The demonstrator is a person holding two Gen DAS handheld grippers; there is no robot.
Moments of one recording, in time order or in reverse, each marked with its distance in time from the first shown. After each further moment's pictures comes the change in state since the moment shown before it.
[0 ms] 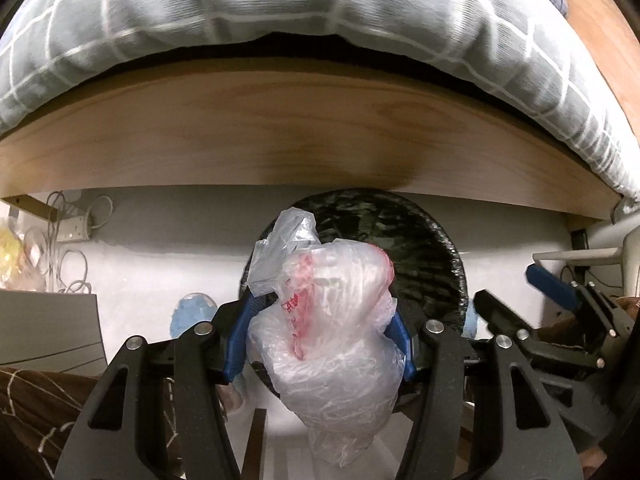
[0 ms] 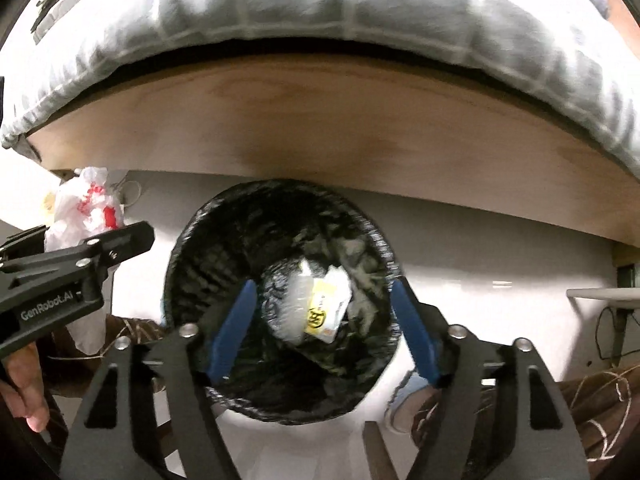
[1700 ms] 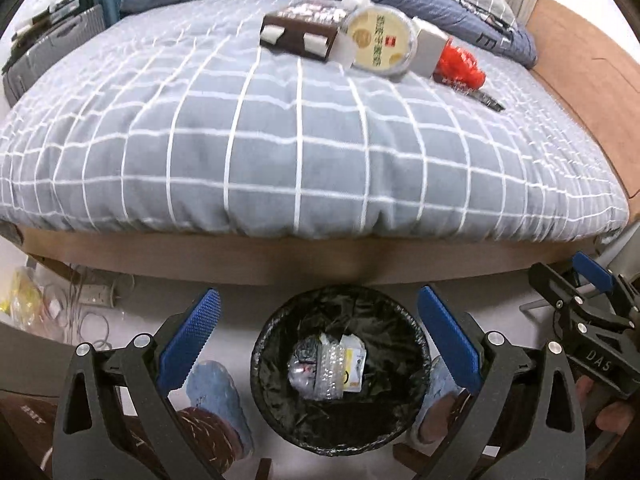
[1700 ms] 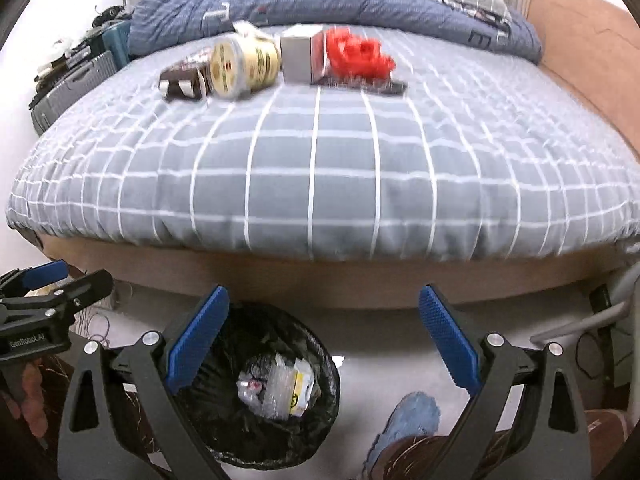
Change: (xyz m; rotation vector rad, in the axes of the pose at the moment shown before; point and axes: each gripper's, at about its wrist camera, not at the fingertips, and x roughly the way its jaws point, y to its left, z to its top) left arm -0.116 -0.027 0.029 0.037 -0.303 0.017; right arm -0.131 -0.045 0.039 0.075 -0.354 -0.063
